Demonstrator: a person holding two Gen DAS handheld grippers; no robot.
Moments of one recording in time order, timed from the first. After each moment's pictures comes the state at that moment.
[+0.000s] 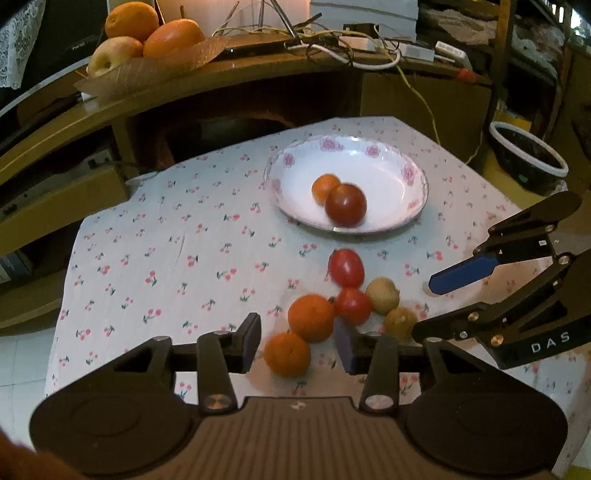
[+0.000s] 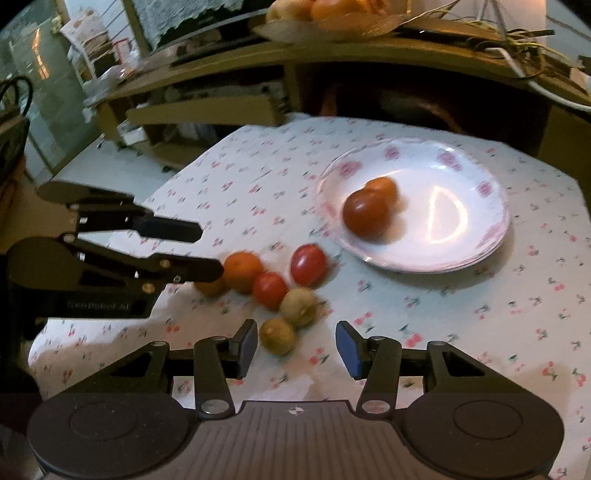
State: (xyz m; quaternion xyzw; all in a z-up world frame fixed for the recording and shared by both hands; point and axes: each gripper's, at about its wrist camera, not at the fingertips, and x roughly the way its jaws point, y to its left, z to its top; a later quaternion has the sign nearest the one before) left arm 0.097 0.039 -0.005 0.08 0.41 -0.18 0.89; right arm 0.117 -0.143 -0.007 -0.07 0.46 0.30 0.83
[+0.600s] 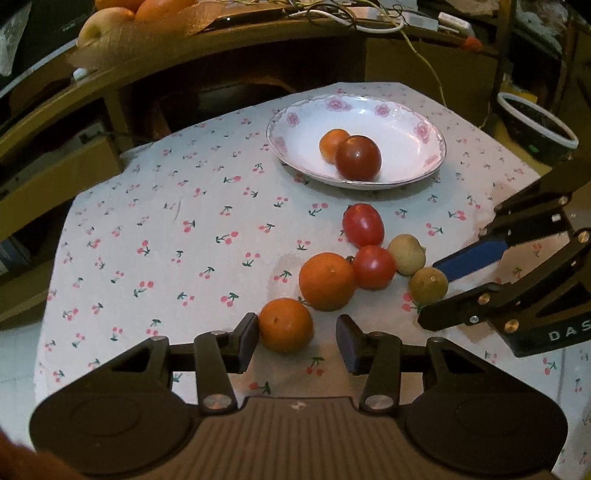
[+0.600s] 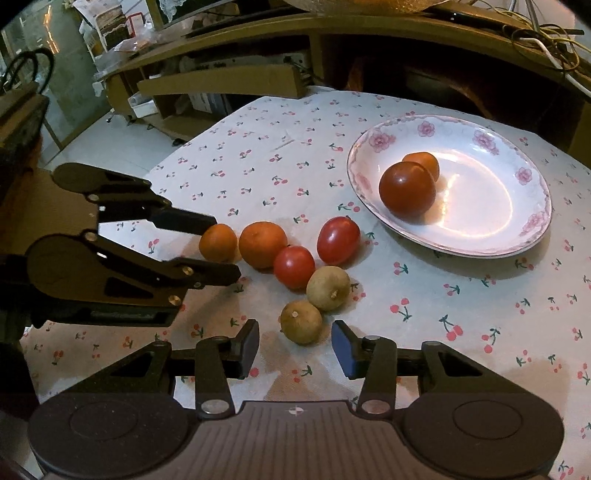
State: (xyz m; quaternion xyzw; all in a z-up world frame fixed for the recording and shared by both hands) left arm 0.104 0.041 -0.037 0.10 0.44 -0.17 0.88; right arm 0.116 -0.126 -0.026 -0.09 0.47 0.32 0.82
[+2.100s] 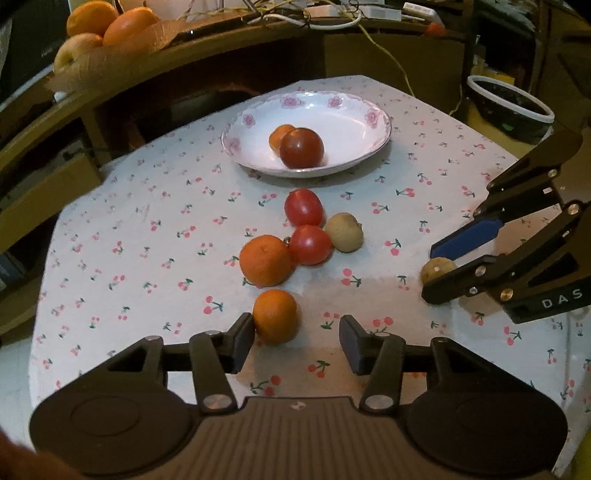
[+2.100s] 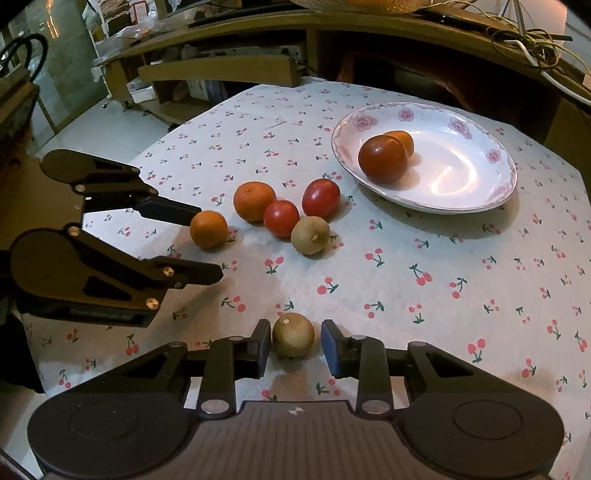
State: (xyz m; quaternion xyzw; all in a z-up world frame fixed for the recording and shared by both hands) left arm 0.068 0.014 -0.035 0.13 0.43 -0.19 0.87; right arm 0.084 -0.152 -0.023 -0.11 0.47 0.30 0.82
